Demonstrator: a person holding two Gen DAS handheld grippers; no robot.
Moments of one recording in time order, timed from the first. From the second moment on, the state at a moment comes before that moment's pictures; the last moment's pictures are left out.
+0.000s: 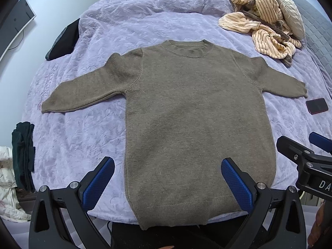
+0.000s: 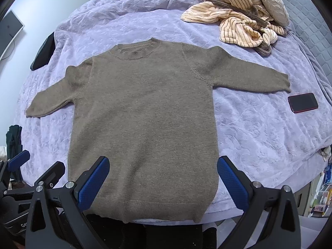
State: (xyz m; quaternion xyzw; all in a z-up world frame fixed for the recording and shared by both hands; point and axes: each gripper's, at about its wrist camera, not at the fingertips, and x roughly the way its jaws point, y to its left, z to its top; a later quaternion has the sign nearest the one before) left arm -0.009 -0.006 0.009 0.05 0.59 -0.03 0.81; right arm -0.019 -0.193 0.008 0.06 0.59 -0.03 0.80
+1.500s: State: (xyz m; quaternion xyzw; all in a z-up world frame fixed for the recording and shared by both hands) left arm 0.000 -0.010 0.016 0.03 0.59 -0.01 0.81; right arm 0.004 -0.200 0.007 0.04 0.60 -0.02 0.80
